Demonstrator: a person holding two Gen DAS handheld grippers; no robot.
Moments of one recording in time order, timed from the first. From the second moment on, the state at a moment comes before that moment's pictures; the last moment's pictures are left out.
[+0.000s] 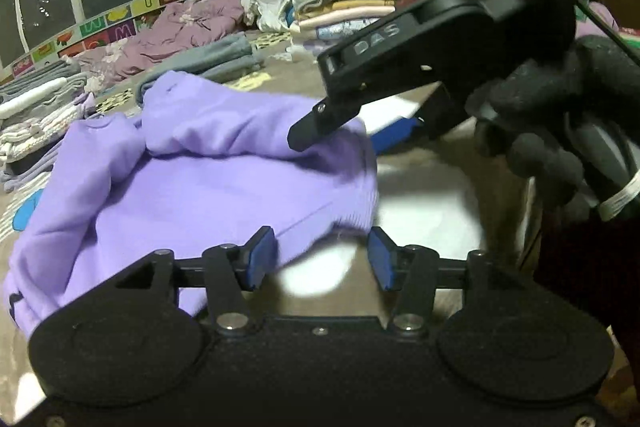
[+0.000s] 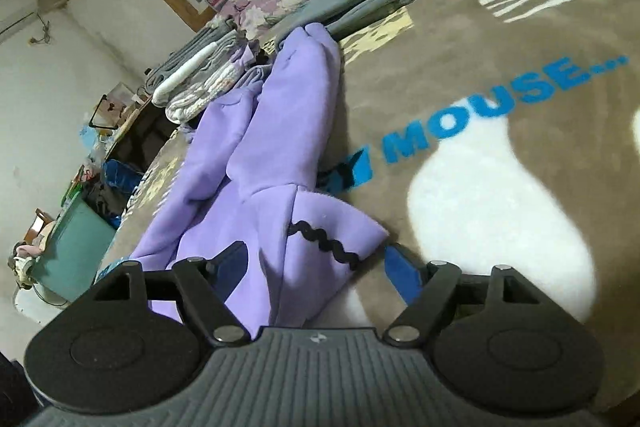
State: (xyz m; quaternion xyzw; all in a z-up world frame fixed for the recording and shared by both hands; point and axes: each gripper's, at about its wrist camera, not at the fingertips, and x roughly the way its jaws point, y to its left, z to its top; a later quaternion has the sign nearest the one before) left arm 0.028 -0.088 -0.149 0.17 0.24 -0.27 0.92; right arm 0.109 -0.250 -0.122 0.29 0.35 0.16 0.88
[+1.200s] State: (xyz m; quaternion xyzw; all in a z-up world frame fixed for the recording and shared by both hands) left arm 0.133 0.061 -0.064 -0.04 0.27 -0.12 0.95; right arm 0.082 -0.131 -0.118 0.00 0.25 0.30 0.92
